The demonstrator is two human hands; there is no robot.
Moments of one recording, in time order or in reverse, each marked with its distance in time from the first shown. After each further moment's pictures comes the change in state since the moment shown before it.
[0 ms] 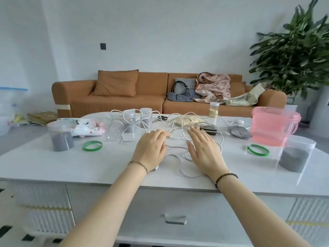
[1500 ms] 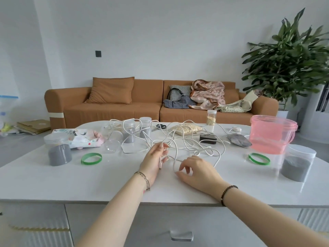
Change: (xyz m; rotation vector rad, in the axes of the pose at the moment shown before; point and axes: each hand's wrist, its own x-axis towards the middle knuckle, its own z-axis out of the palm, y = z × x) left_hand 0.013 0.008 0.002 -1.473 -0.036 -0.979; right_hand -0.003 -0.026 0.003 0.207 -0.243 0.066
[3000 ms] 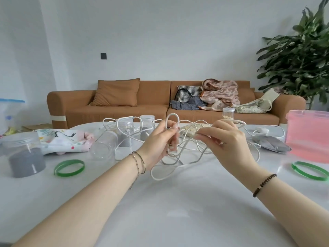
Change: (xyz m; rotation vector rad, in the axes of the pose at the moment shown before) left_hand 0.082 0.021 -0.001 0.131 -0.227 0.121; right_hand 0.084 0.052 -0.008 0.089 0.620 -0.349
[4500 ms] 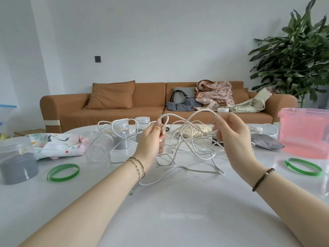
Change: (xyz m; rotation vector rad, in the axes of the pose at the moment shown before) left_hand 0.002 -0.006 -0.001 0.082 0.207 0.099; right_hand 0.004 0.003 -0.007 0.493 0.207 0.752
